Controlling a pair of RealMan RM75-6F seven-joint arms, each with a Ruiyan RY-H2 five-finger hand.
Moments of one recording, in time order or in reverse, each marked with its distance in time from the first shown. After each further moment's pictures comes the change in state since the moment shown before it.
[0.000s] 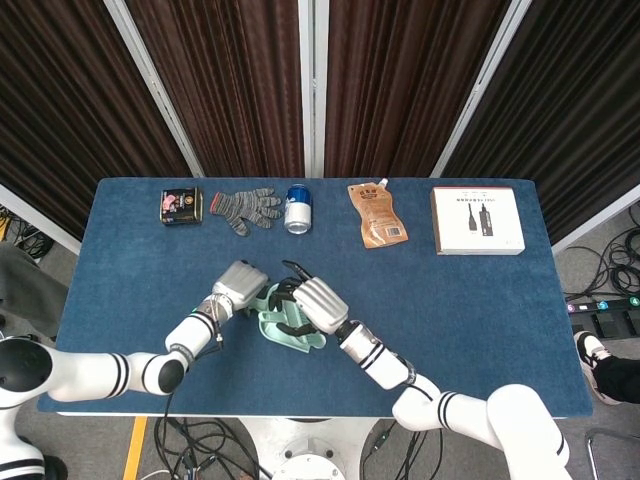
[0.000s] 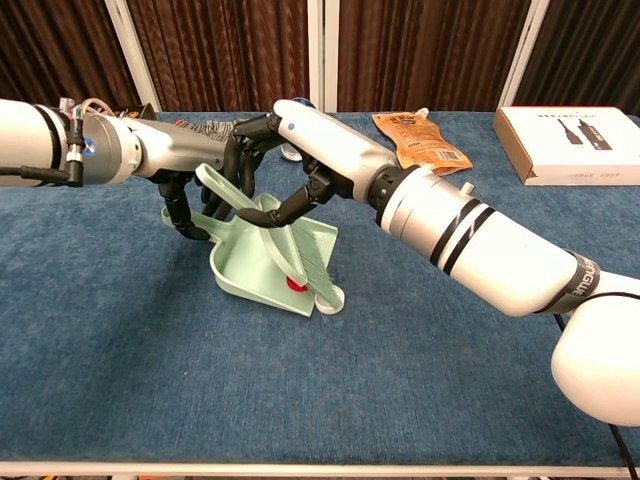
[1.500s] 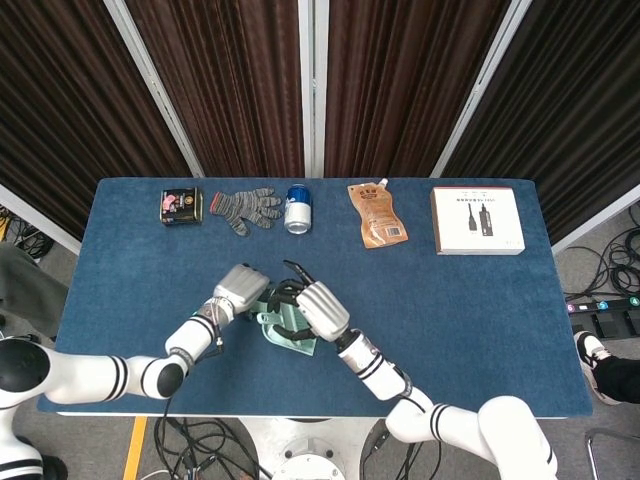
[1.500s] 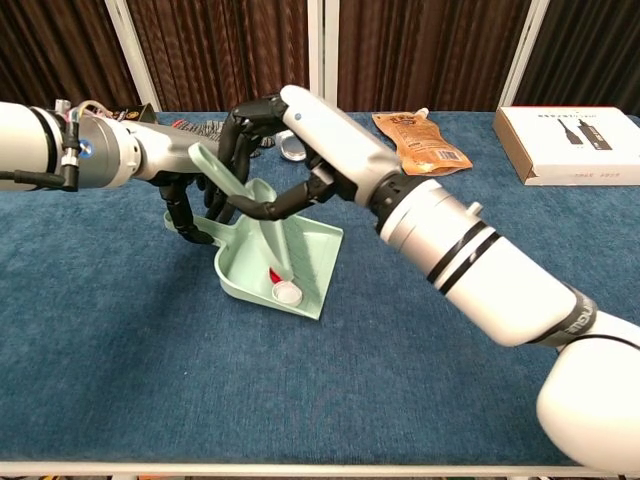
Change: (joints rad) left arm 0.011 0.011 0.000 -0.037 0.013 0.011 -0.043; right arm -0.059 -0.068 0.002 0.044 -0.032 0.142 0.001
